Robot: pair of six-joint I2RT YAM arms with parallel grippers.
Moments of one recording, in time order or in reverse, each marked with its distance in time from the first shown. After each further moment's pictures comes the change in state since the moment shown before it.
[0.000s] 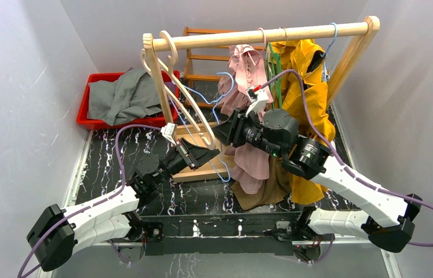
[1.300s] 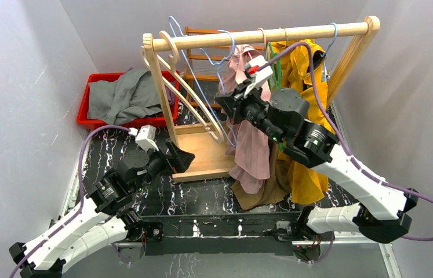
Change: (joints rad) left arm 0.000 -0.328 0.318 -1.165 -0.397 0.495; right arm 0.008 0.081 0.281 -0.029 0.129 -0.483
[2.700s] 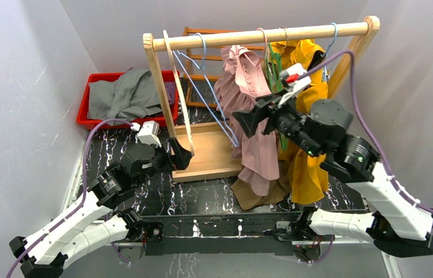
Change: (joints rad) left arm 0.000 0.078 0.088 -0.123 -0.076 0.073; right arm 0.000 -0.137 0.018 -0.194 0.043 0.017
